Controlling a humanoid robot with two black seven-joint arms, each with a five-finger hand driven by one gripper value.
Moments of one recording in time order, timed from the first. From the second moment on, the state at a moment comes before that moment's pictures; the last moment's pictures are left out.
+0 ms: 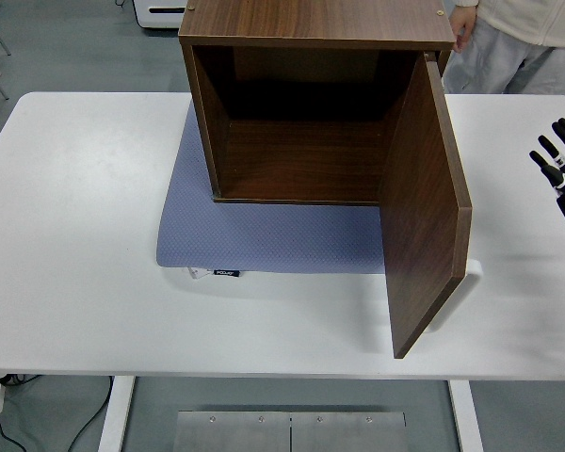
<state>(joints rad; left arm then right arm) 0.14 0.00 -0.17 -0.16 0.09 0.12 -0.04 0.20 -0.56 1.15 1.21 -0.33 0.33 0.44</state>
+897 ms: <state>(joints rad) 0.16 0.00 -0.17 -0.16 0.09 0.12 -0.04 0.20 -0.57 1.15 1.21 -0.33 0.33 0.44</state>
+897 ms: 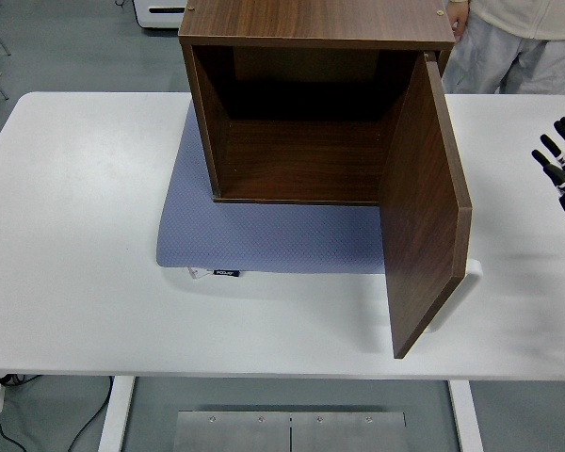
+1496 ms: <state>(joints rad) 0.16 0.00 -0.17 -0.16 0.09 0.12 -0.04 0.20 -0.60 1.16 1.21 -0.33 0.35 0.44</state>
